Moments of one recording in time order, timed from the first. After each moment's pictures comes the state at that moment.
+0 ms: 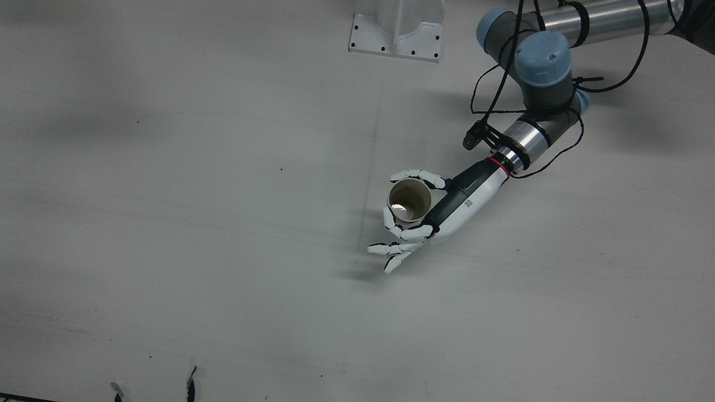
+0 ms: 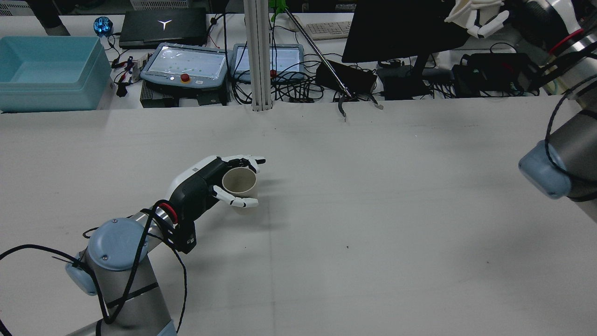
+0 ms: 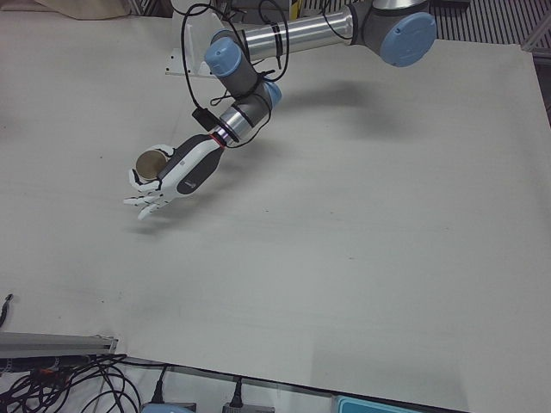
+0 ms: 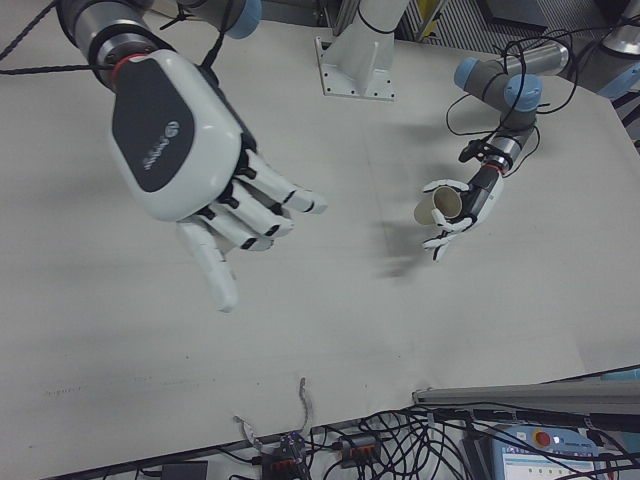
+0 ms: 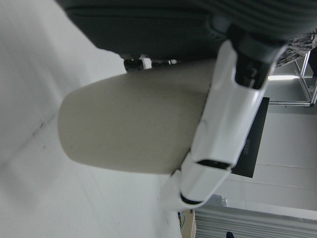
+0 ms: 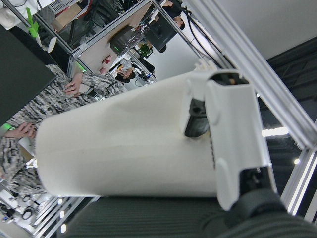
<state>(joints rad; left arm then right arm) -0.53 -2.20 -1.65 0.44 1.22 0.22 1.25 -1.20 1.93 -3.41 -1.41 -0.84</state>
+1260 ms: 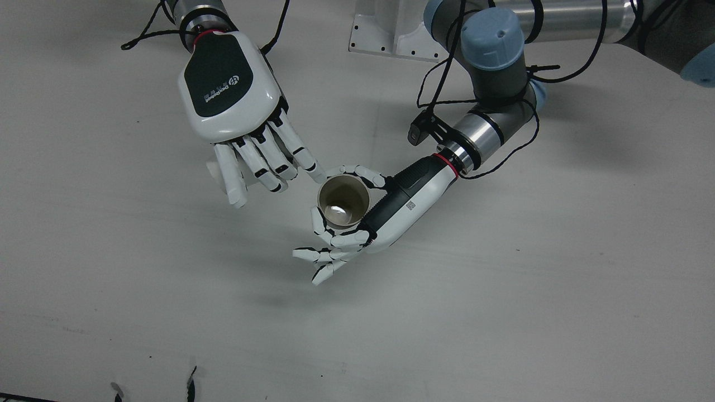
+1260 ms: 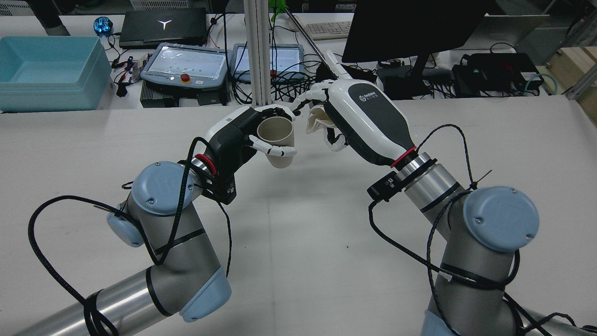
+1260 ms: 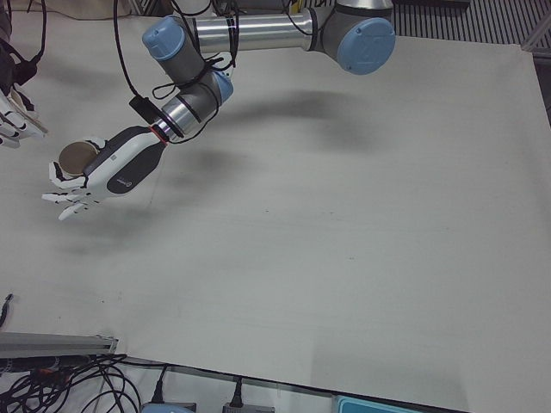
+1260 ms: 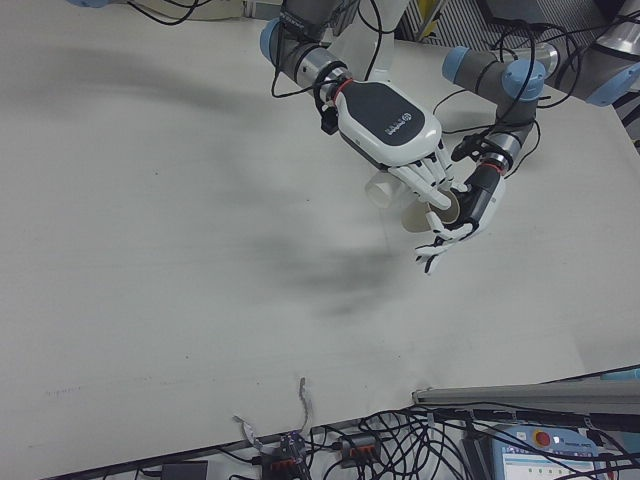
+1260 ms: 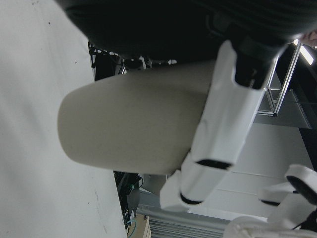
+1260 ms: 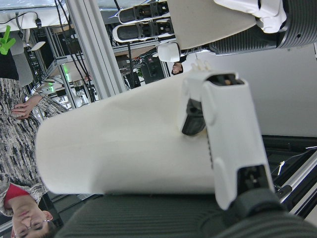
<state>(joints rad) -0.60 -2.44 -1.54 0.50 1.23 0.17 0.64 -1.09 2.08 -3.47 -1.01 -1.66</state>
